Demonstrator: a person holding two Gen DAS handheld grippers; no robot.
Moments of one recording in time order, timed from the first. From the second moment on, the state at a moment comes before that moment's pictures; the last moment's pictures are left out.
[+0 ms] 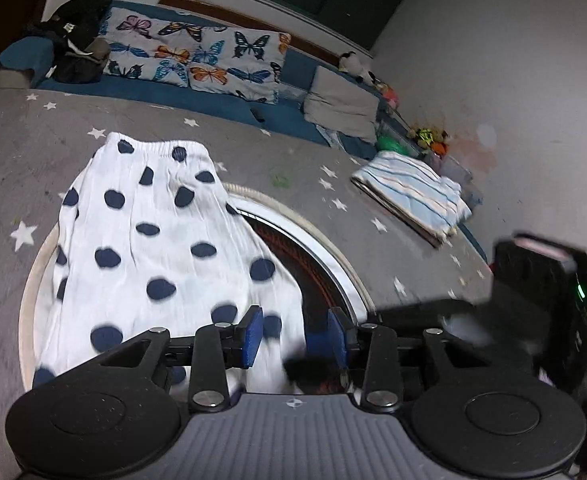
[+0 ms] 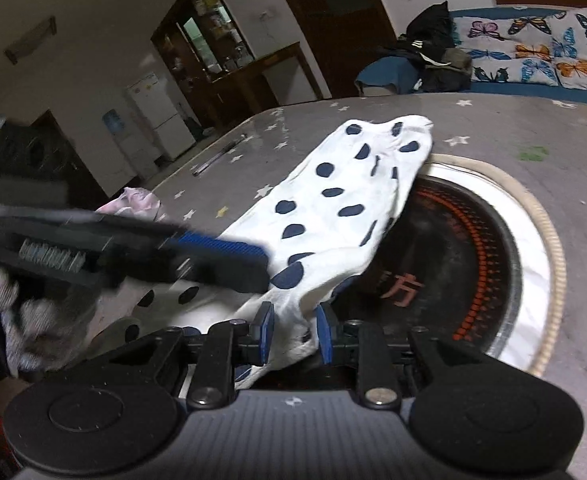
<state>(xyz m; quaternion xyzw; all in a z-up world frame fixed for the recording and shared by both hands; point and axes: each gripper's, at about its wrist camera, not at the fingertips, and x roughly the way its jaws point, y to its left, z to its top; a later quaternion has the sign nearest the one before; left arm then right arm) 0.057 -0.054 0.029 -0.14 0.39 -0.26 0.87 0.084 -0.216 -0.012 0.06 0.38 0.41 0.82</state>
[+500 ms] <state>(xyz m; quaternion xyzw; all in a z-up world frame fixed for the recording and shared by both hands) 0.090 -0.020 -0.006 -0.22 0.43 -0.23 0.84 0.070 -0.214 0.001 0.03 0.33 0.43 0.84</state>
